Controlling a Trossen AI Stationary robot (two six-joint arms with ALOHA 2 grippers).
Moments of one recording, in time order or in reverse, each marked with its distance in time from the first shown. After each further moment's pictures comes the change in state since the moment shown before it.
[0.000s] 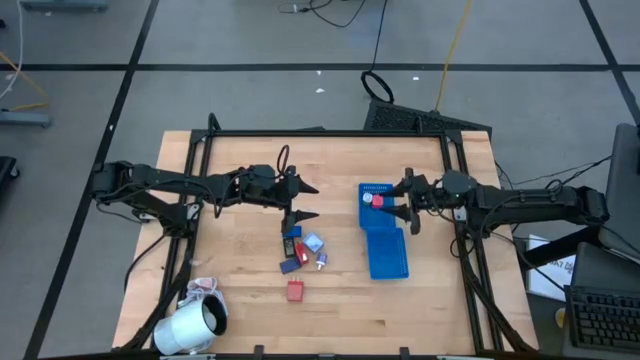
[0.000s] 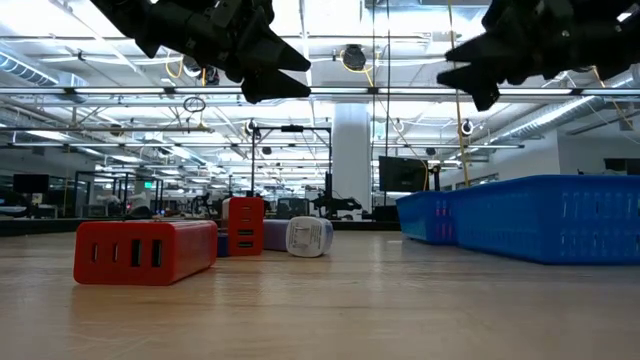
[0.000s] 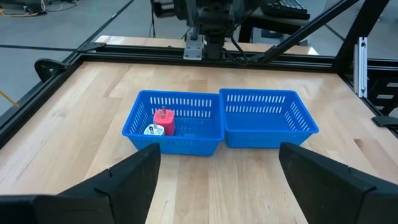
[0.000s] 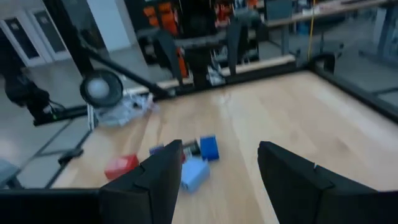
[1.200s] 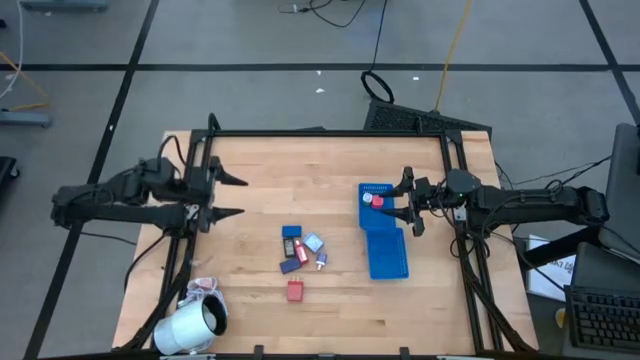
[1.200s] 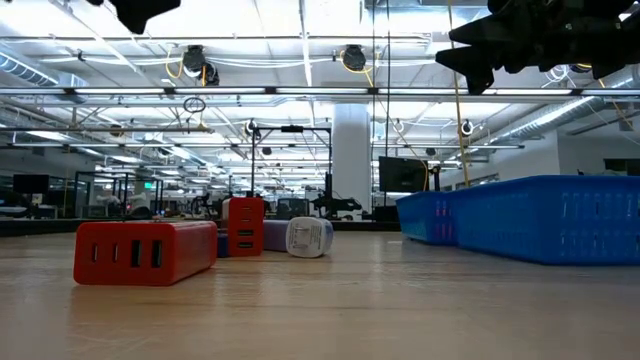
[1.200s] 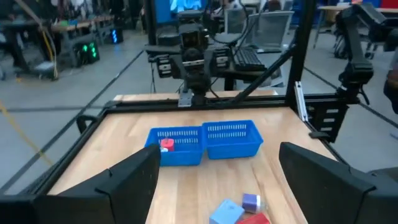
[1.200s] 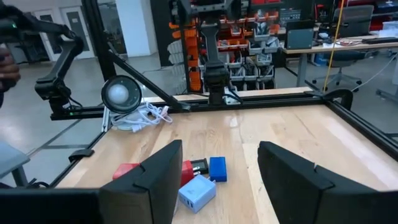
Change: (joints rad) left arm -0.036 -0.886 -0.140 -0.532 0.001 0.055; right arm 0.000 0.001 0.000 0.075 -0.076 -0.105
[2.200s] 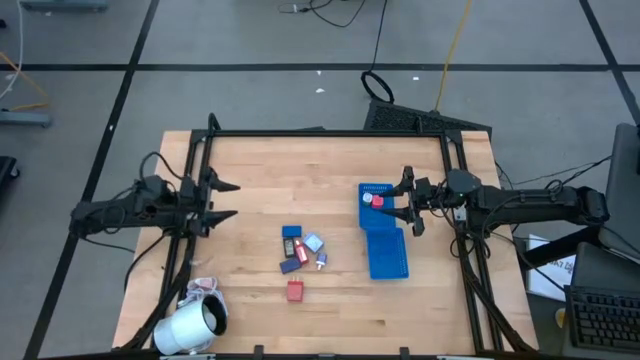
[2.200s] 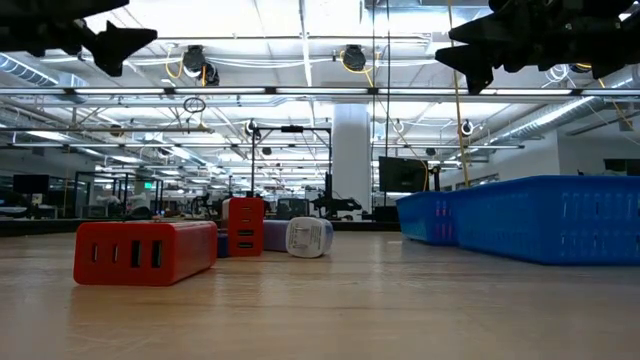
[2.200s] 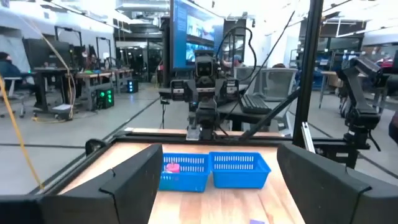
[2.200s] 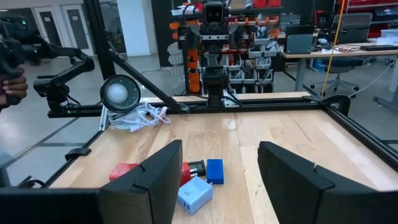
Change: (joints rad) left arm -0.005 -0.405 -0.404 0.251 -0.054 -0.073; right arm 0.000 0.000 0.000 0.008 0.001 -0.029
